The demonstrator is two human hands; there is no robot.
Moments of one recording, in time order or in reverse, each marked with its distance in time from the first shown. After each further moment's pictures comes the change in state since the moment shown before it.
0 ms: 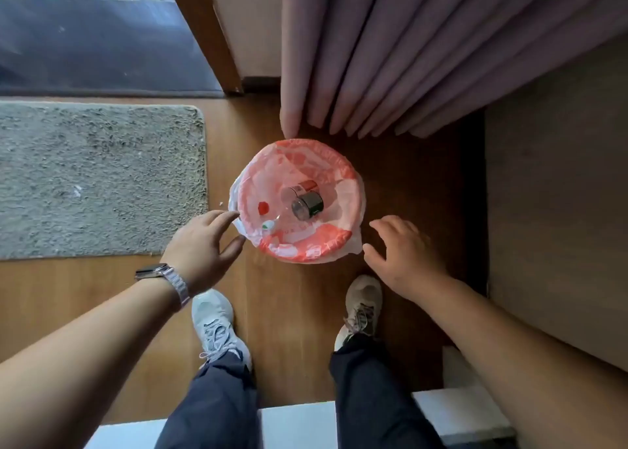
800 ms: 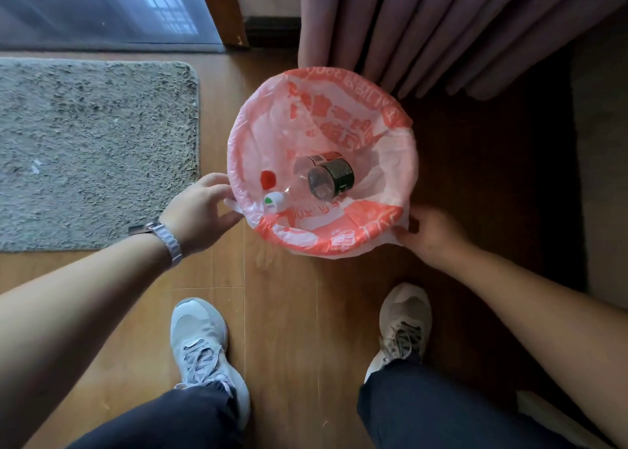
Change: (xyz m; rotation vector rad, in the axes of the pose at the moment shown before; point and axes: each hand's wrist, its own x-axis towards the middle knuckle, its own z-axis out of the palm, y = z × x) left_hand 0.073 -0.099 0.145 -0.033 0.171 0.156; right_hand 0.100 0.079 0.183 0.364 -0.016 0.133
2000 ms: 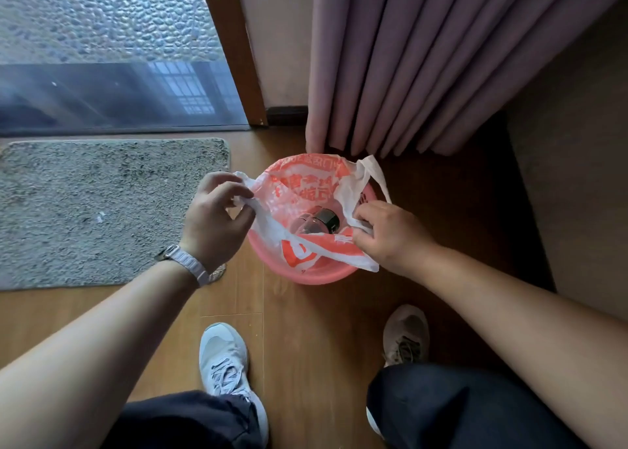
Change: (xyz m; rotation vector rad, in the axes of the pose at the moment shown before) left_hand -0.037 0.089 -0.105 -0.280 0.493 0.079; right_hand -0.093 -0.142 -0.064 -0.140 0.197 -0.466
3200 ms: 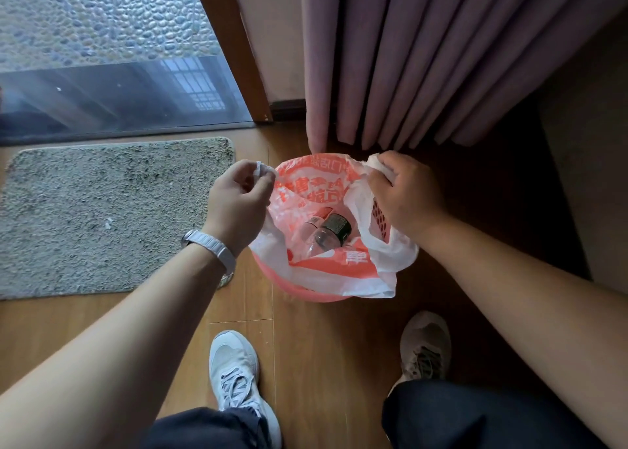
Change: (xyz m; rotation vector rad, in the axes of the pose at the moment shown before) left_hand 0.043 0.016 0.034 -0.303 -0.024 -0.435; right_hand 0.063 0.023 0.001 0.259 0.395 0.101
